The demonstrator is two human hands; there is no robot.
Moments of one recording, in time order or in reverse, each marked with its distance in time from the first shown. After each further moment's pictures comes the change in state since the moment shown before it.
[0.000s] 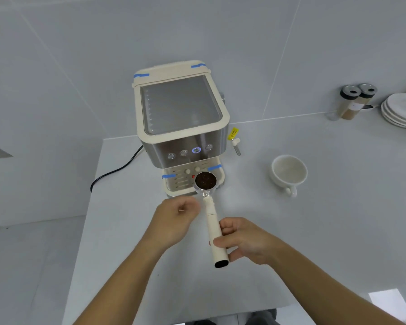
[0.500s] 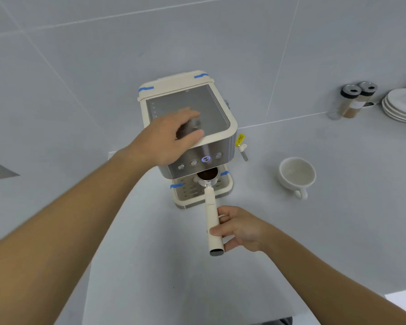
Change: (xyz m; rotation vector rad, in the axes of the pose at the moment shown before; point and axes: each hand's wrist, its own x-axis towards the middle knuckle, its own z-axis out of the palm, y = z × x) left_hand 0.097 0.110 -0.095 0.611 -0.008 0.601; right_hand 0.034 -0.034 0.020 0.070 0.020 -0.040
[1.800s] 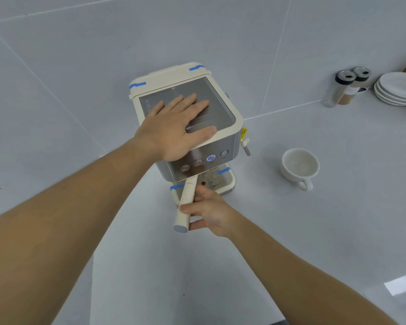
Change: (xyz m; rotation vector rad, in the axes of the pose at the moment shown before) left_hand 0.030 -0.018 0.009 0.318 -0.141 0.049; right_hand 0.061 -0.031 0.064 0.255 0.069 -0.203
